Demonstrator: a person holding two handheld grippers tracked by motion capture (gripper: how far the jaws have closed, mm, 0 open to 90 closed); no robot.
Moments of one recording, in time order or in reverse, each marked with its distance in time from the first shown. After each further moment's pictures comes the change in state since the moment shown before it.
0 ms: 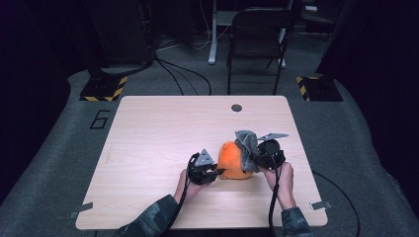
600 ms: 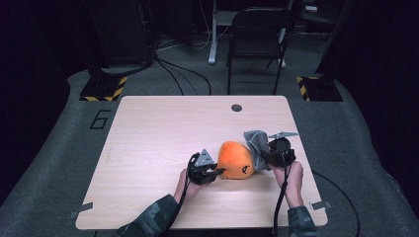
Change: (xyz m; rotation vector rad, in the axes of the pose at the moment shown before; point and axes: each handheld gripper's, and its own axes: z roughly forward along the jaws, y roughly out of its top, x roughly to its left) left arm 0.001 -0.001 0.001 -0.003 0.003 0.026; right arm -0.020 0.001 -0.015 -0.028 -0.059 0.053
